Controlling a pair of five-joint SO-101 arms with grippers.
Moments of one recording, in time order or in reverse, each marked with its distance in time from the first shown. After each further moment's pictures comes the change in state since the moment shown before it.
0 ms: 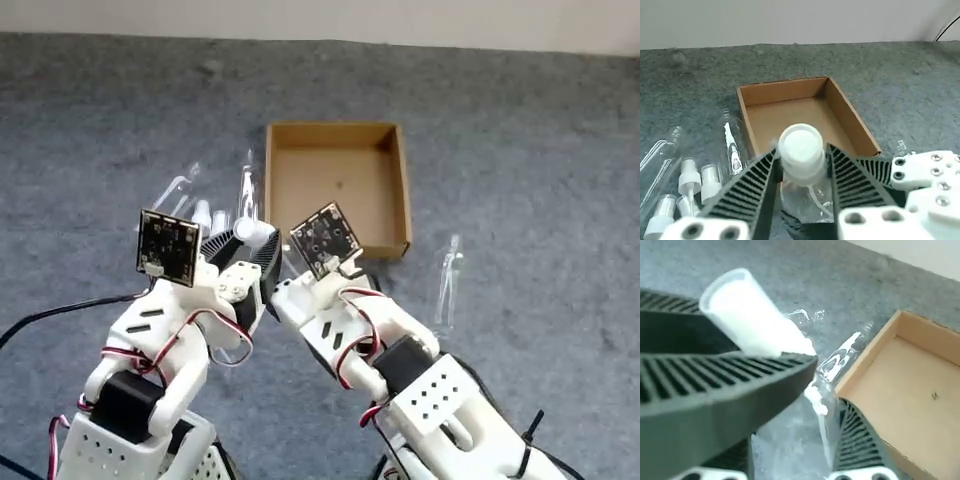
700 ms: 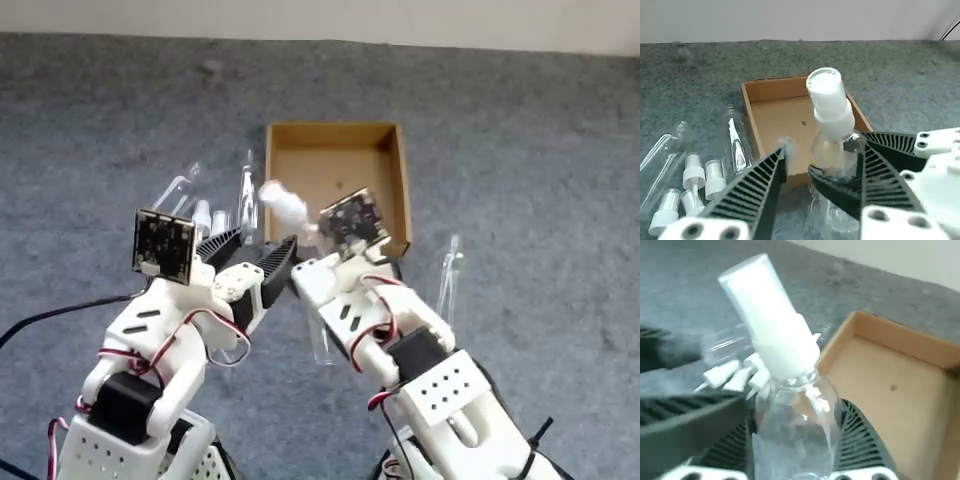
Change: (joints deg) left arm -1.8 -1.9 -0.5 0.6 0.0; right arm 7.9 0.0 -0.8 -0.1 -0.2
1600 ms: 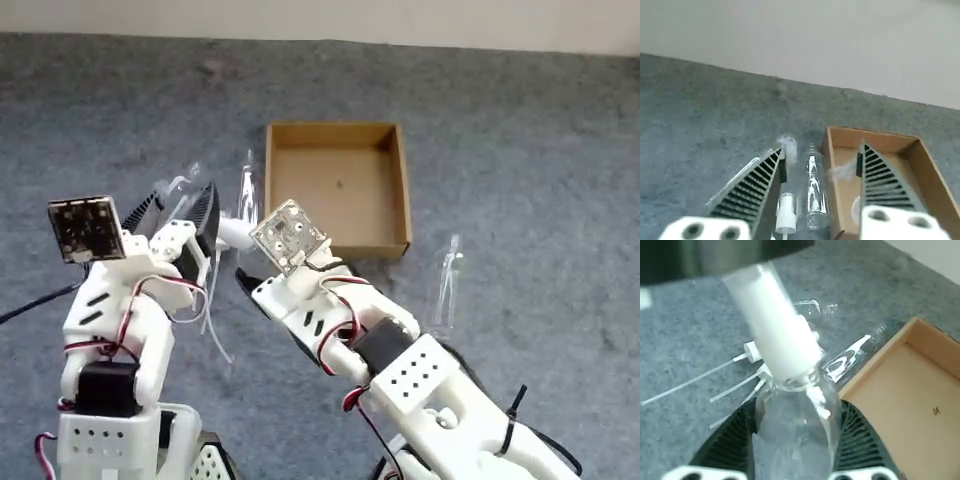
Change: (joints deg) left arm -18.9 5.8 0.8 -11.3 -0.4; right arm -10.9 9.7 -4.9 0.0 8.0
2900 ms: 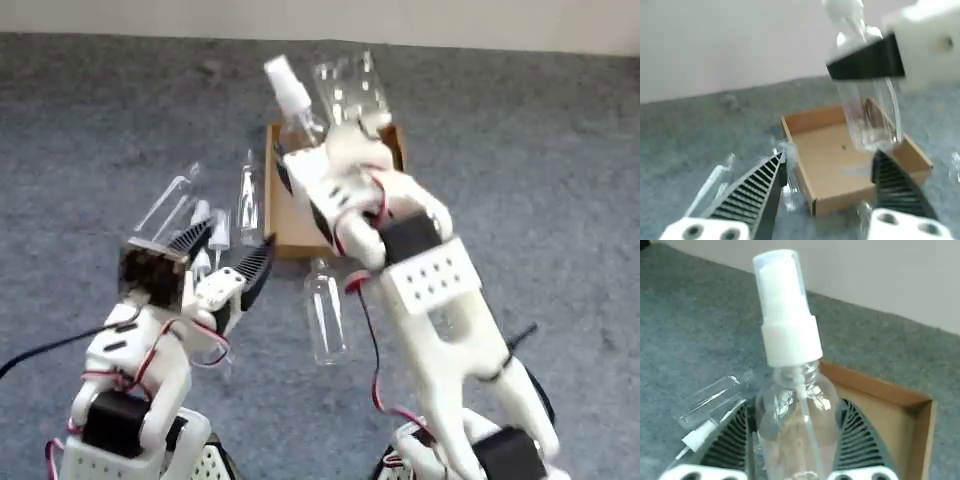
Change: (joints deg) left arm 12.0 -13.3 3.6 9.9 -12.0; right arm 15.0 25.4 -48.0 21.7 -9.3
